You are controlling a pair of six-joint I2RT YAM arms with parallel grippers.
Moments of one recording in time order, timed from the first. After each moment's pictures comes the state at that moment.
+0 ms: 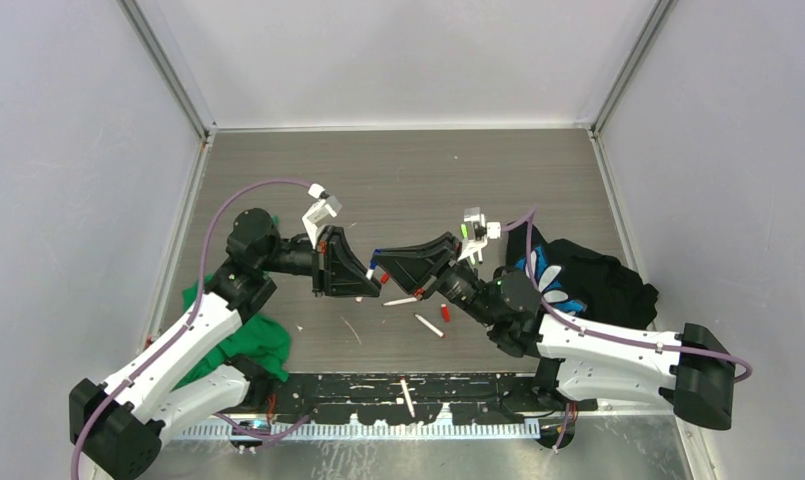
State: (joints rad) left arm -0.54 0.92 0.74 0.24 1.14 -0.62; right arm 1.13 0.99 0.53 0.90 0.09 0.67
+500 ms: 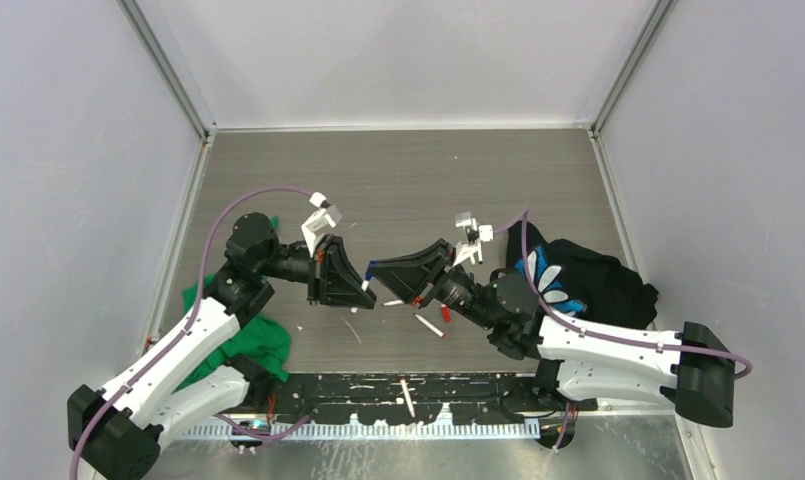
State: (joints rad) left arm -0.53 0.90 0.72 0.21 1.21 -0.60; right arm 1.15 0.99 0.55 0.80 0.04 0.70
